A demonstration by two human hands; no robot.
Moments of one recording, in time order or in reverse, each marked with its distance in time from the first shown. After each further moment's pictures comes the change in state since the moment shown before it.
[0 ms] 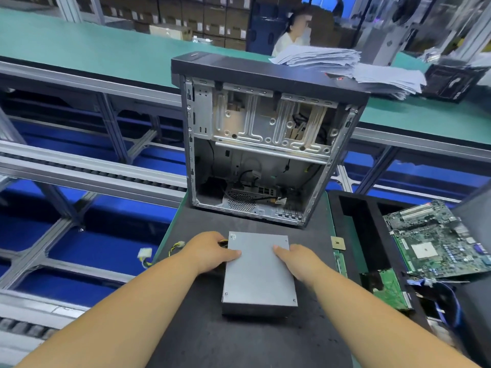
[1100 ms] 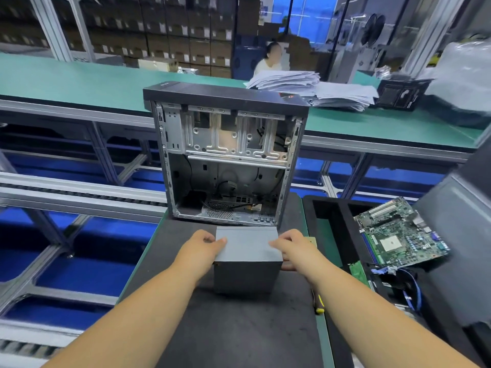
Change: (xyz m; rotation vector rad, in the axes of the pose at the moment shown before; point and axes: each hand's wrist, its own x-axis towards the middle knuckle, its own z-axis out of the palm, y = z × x) left_hand -0.050 0.055 0.028 -0.402 0.238 -0.071; right_hand -0.063 0.022 -0.054 0.438 0.082 -0.140
